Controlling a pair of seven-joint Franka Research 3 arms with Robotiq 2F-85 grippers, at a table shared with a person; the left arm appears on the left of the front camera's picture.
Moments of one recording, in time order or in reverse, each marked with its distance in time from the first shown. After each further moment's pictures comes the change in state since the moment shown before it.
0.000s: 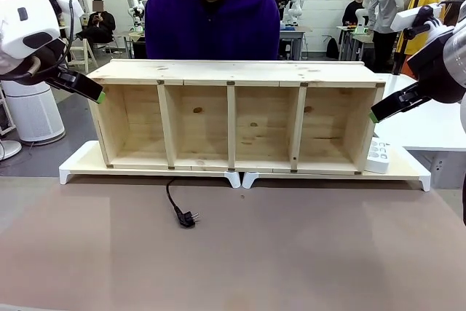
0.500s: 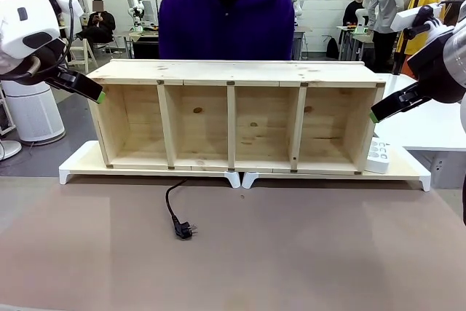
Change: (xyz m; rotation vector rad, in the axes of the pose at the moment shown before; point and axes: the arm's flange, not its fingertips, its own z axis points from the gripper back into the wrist) left arm 0.000 0.000 0.000 0.000 0.000 0.000; right arm 0.000 0.000 0.000 0.000 0.000 0.000
